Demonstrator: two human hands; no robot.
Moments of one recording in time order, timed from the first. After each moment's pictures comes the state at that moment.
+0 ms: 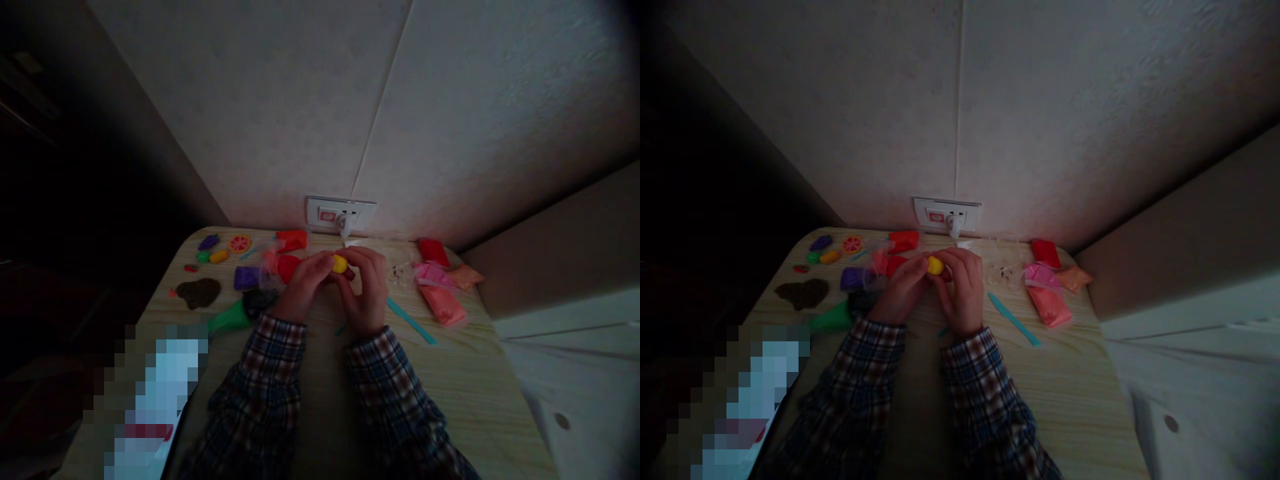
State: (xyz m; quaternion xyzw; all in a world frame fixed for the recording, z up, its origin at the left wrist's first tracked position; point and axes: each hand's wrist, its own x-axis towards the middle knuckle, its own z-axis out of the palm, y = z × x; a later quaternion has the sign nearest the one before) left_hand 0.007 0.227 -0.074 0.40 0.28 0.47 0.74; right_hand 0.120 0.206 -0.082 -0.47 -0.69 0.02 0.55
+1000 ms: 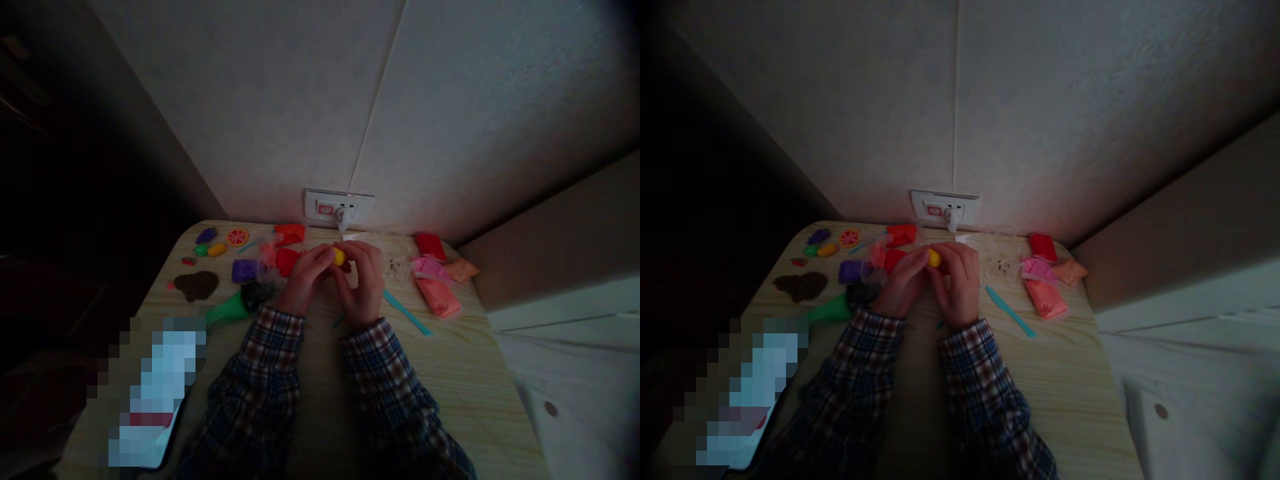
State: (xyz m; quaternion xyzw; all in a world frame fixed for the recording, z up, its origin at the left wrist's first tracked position) left_hand 0.013 0.227 -0.079 0.40 0.26 0.50 0.73; right_hand 0.119 0.203 -0.080 -0.46 -0.69 0.01 0.56
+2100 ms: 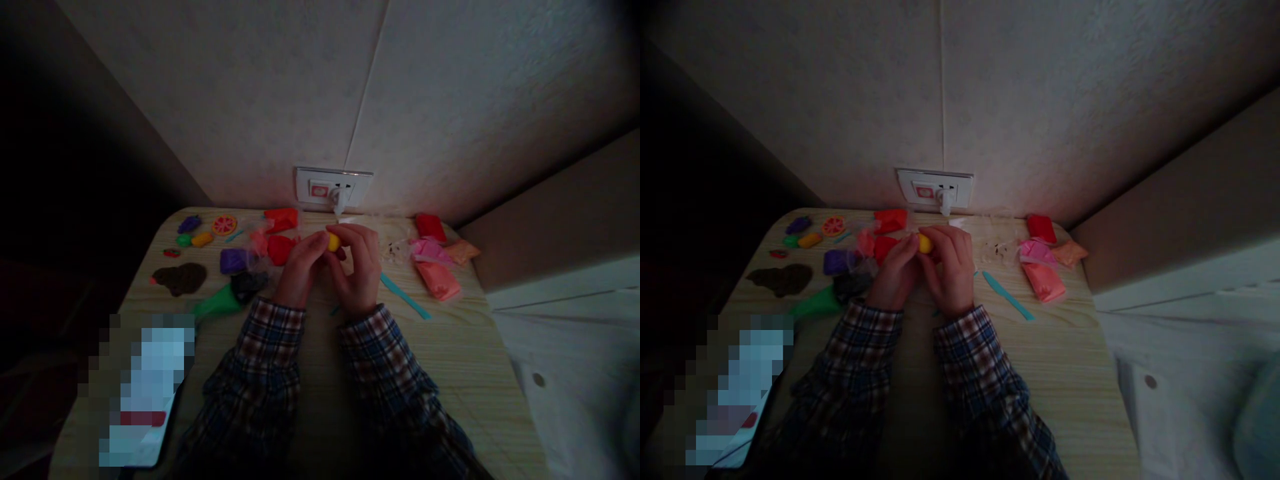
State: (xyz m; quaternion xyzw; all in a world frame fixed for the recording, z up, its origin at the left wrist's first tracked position) left_hand 0.022 0.224 -0.082 0.36 0.29 0.50 0.73; right_hand 0.117 0.205 -0.083 -0.46 -0.69 0.02 0.56
